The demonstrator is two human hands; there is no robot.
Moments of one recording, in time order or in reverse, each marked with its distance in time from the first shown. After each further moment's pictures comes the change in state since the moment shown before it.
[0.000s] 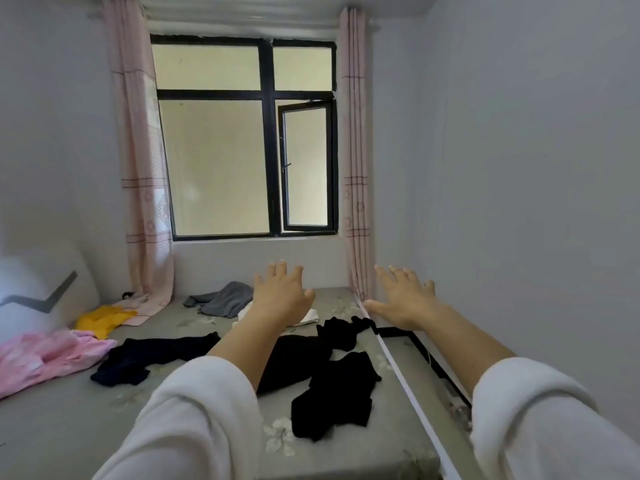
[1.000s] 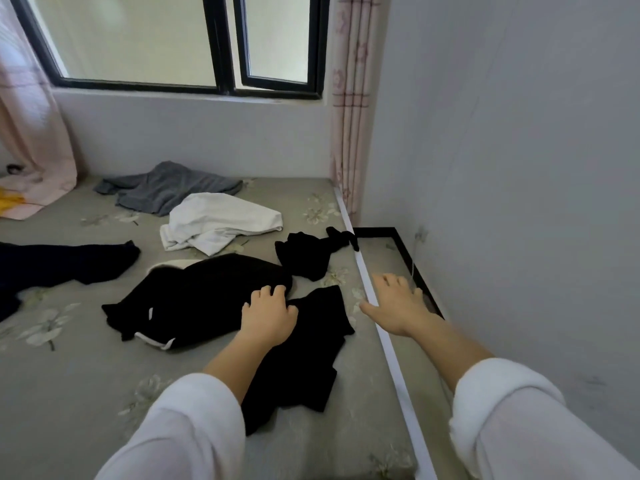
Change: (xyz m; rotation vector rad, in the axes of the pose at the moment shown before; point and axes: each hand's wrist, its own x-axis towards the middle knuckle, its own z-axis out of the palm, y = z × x) left_hand 0.339 0.016 0.390 -0.262 -0.502 -0.184; right_hand 0.384 0.173 0.283 0.062 -0.404 0.078
